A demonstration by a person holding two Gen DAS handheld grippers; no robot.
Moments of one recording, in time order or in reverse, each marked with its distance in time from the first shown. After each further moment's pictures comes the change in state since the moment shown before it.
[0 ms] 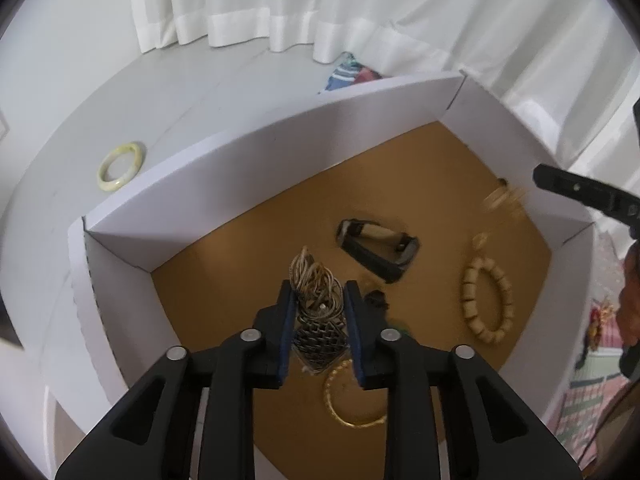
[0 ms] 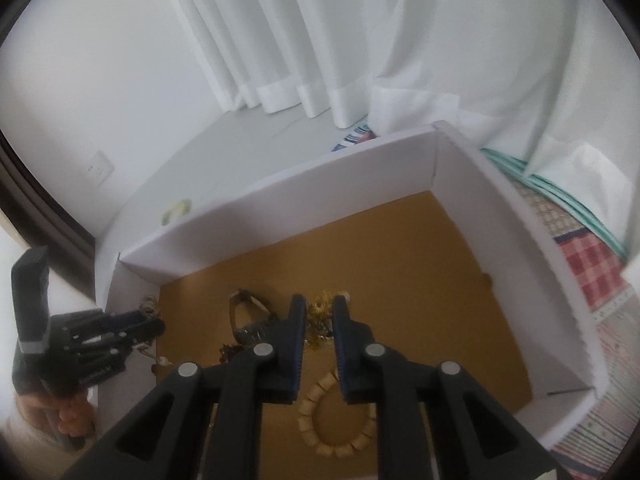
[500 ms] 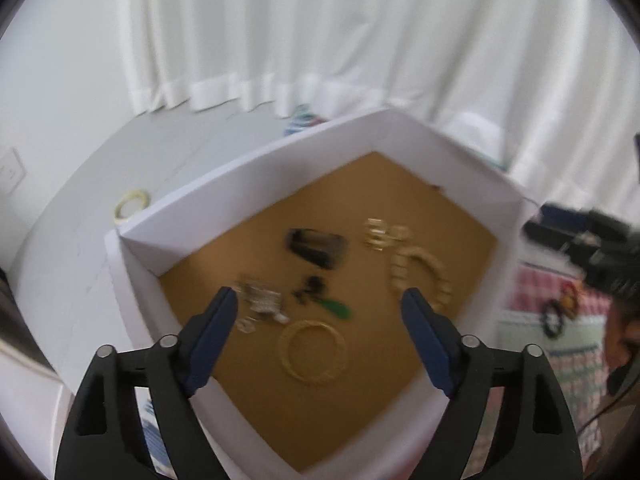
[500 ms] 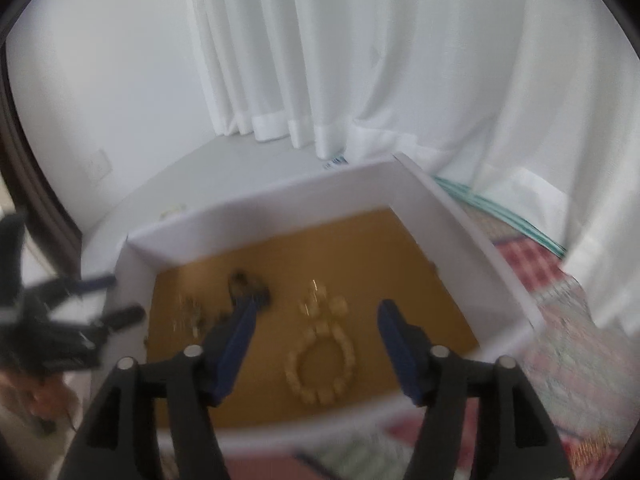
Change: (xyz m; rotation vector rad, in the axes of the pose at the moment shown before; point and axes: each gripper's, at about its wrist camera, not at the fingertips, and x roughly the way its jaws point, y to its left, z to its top) left arm -0.102 -0.059 -0.063 0.129 -0.200 -0.059; right arm -0.104 0.024 -0.097 -0.072 -0.156 -0.183
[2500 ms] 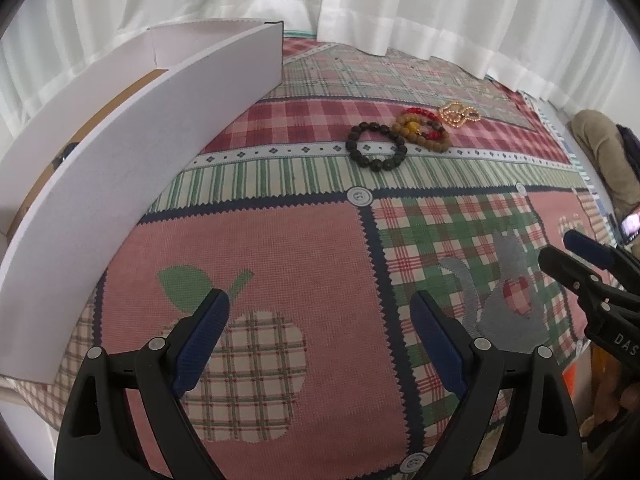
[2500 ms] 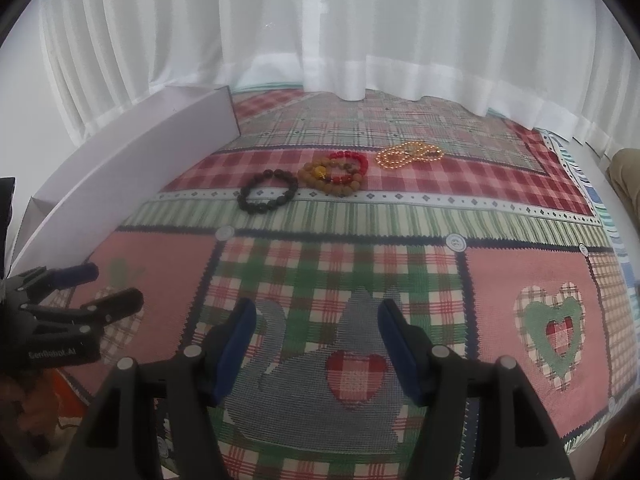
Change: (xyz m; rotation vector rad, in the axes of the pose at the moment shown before) left arm 0.011 -0.246 -0.147 0.285 0.204 -0.212; right arm -0.167 -0.114 -0.288 0.422 0.044 -0.395
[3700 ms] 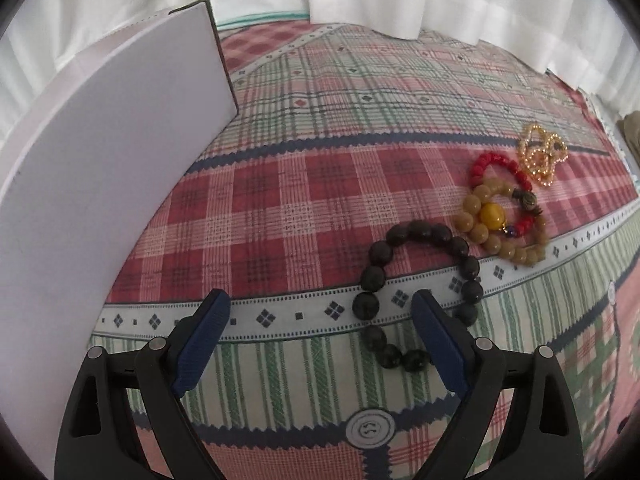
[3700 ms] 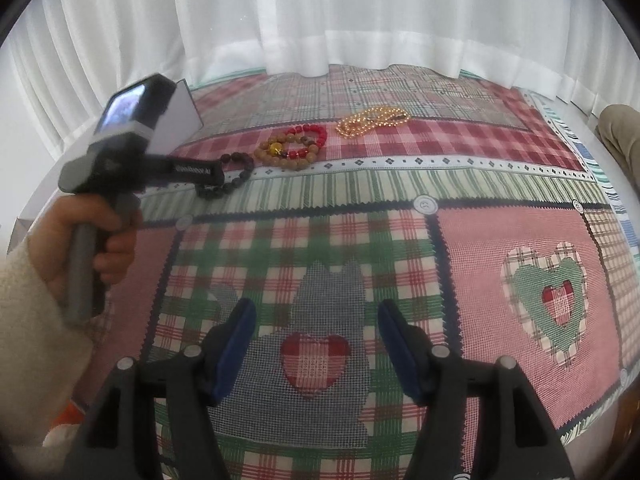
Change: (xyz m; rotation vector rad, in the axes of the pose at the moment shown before) left arm 0.146 -0.025 0.124 0.032 0.068 0.102; right arm 0.014 -0.032 -0.011 0.102 0.053 -0.003
